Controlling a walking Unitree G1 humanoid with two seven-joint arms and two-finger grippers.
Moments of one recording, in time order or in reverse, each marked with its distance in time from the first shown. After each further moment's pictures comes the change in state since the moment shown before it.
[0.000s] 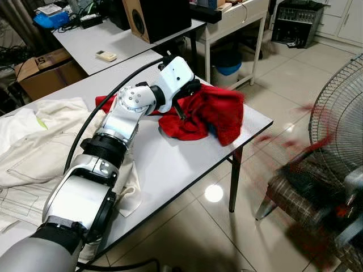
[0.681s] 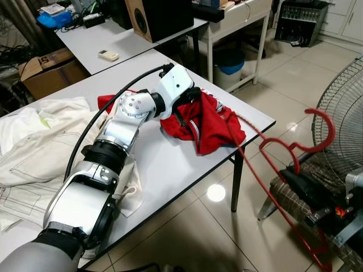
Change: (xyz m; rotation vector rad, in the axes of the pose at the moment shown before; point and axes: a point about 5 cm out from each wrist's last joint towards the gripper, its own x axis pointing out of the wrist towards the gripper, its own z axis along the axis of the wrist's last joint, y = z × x) left arm 0.000 -0.011 -0.009 -0.049 0.004 -0.015; right arm 0.000 0.013 -0.007 0.063 0.023 0.088
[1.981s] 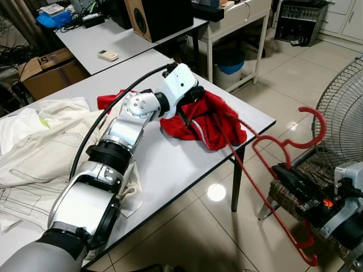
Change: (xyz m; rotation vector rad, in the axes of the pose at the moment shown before) left arm 0.005 -0.004 0.002 -0.008 0.004 -0.006; right arm 0.018 -0.002 -0.009 0.111 -0.003 -0.001
